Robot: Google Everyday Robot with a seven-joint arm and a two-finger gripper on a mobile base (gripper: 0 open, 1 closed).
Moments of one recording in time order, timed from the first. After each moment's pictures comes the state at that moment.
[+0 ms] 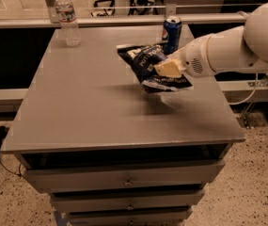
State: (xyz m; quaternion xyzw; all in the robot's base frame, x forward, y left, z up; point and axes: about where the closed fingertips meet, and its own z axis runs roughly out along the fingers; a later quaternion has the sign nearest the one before) arm 0.588 -0.089 0.907 -0.40 0.79 0.18 0.44
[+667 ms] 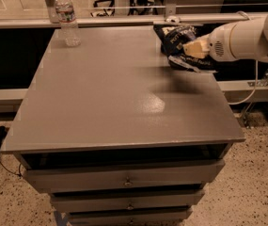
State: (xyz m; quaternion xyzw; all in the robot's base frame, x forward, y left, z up) arm 0.660 -0.180 0.921 -0.29 0.81 0.12 0.49
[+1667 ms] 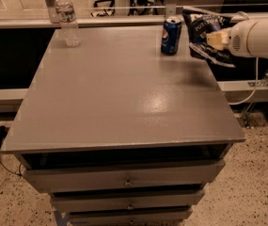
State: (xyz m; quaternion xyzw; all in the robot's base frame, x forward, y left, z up) arm 0.683 -0.251 0.938 -0.18 0.82 0.06 0.54
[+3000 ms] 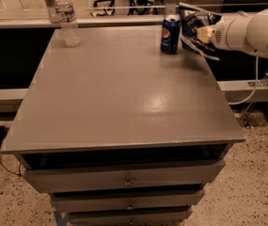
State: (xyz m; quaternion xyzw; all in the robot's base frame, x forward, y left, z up) arm 0.759 -0.249 0.918 -0.14 0.82 0.06 0.56
